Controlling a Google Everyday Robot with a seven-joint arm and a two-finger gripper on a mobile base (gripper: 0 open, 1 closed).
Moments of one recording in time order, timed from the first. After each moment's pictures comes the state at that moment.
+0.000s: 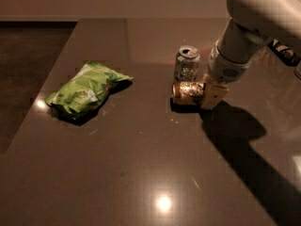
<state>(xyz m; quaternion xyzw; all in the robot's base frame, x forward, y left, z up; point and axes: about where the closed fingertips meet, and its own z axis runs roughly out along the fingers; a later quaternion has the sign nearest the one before) 0.549 -0.176 0.852 -0.64 0.76 -0.01 0.13</state>
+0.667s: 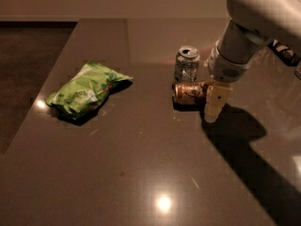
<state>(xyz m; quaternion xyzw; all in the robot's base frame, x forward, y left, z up) 0.548 -0.176 0.852 -0.64 0.76 -0.01 0.13</state>
